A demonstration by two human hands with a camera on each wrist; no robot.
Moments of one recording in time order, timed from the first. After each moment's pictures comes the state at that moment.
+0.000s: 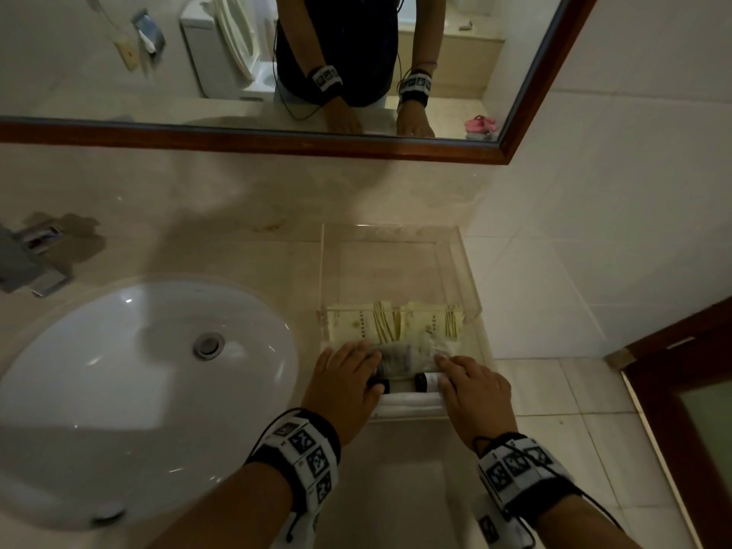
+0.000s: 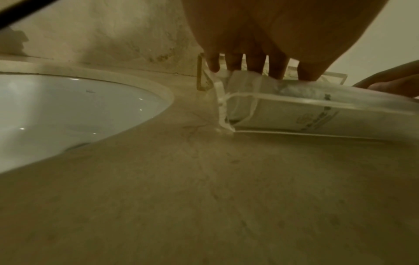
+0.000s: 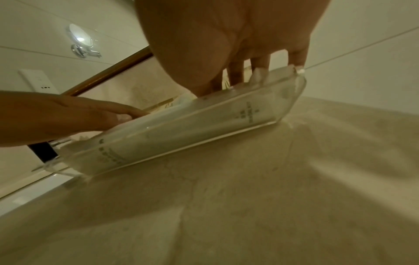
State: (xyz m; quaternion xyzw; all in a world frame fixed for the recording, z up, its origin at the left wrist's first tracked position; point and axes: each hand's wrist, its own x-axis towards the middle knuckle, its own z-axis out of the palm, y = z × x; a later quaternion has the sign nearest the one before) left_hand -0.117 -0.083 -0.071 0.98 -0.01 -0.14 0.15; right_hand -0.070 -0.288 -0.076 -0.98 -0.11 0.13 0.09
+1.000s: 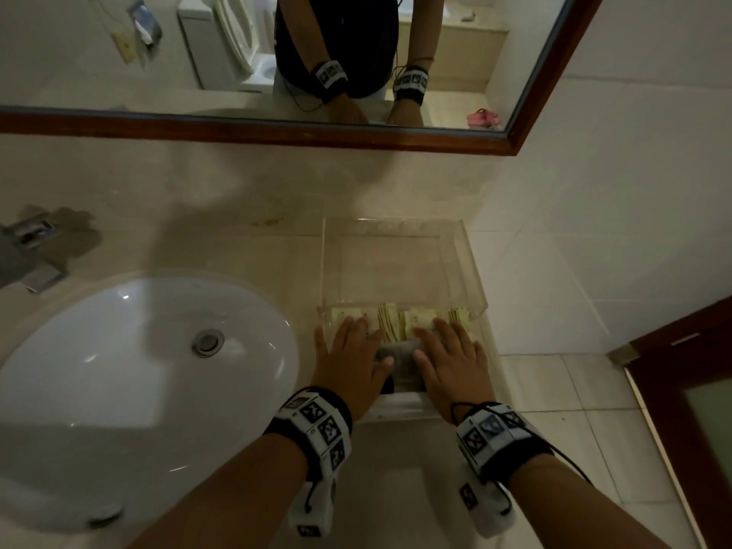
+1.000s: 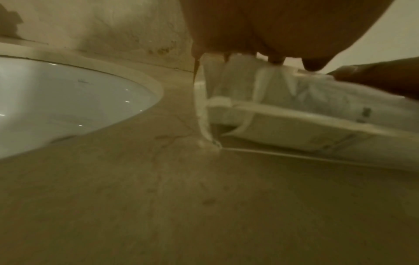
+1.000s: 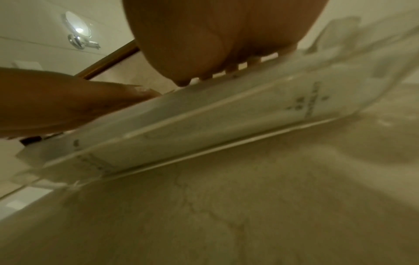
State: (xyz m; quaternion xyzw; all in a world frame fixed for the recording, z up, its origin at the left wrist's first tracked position) left_hand -0.092 -0.088 -0.073 0.98 0.03 -0.14 0.15; right_hand -0.050 -0.255 -0.080 -0.97 -0.14 0.15 0.11
